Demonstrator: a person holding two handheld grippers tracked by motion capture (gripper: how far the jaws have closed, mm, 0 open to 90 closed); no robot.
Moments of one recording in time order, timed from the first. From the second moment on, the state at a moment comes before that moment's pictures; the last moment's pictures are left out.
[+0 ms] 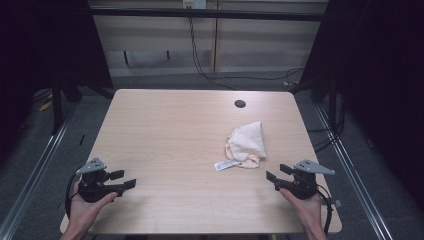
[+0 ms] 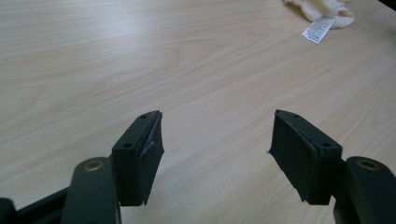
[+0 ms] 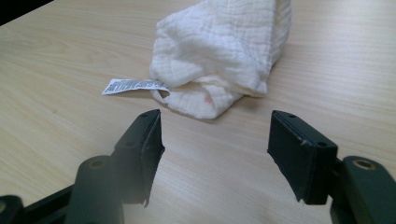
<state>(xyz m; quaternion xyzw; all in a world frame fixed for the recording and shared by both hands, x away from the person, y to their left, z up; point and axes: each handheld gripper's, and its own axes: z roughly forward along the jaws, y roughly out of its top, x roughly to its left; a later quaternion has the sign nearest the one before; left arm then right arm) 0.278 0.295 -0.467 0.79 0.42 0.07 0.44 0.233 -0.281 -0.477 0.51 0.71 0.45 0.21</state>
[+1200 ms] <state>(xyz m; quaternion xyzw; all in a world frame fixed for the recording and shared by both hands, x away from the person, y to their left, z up) 0.277 0.294 -0.467 0.79 0.41 0.07 0.45 0.285 -0.266 -0.441 0.44 0.77 0.43 0.16</state>
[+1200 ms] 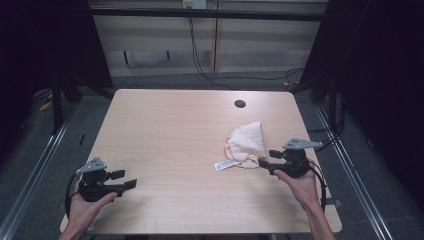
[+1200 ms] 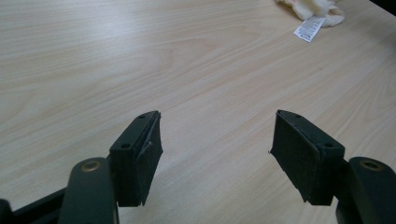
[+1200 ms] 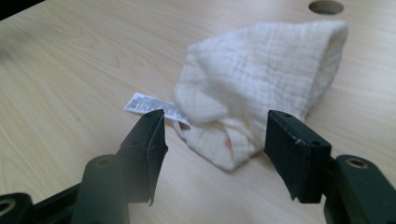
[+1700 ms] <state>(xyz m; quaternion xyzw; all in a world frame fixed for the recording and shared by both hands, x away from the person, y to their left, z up) 0.275 0.289 -0.467 0.80 0.39 0.07 0.45 0.325 -0.247 -0.443 0.43 0.78 0.43 0.14</state>
